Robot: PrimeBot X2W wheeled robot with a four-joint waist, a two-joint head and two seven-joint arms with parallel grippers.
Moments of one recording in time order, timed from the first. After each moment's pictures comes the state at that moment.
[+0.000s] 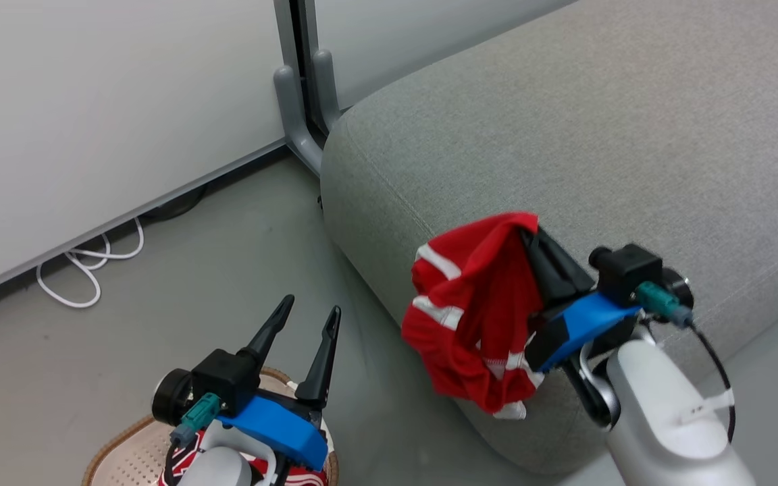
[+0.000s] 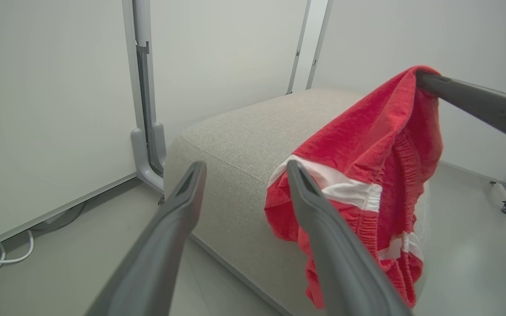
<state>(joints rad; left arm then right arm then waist) -0.21 0.14 -0.43 0.38 -0.37 -0.13 -0.26 -0.47 -0.05 0.26 0.57 0.16 0.13 -0.26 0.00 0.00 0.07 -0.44</state>
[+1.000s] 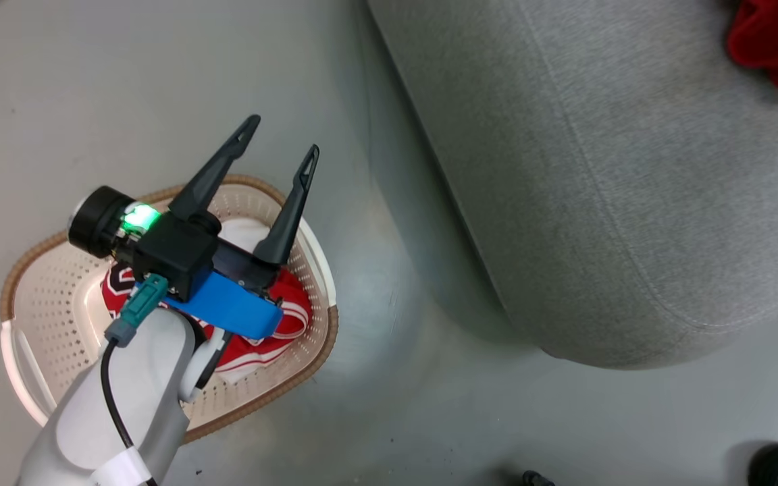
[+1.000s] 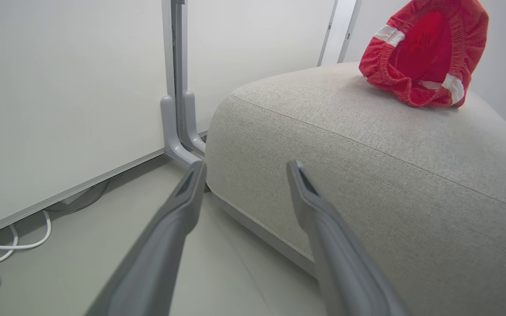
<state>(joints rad) -0.53 0.32 -0.50 0.21 -0.28 -0.13 -0.26 -1.06 -0.25 -0.41 0.64 0.08 0.13 -0.15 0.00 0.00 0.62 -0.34</state>
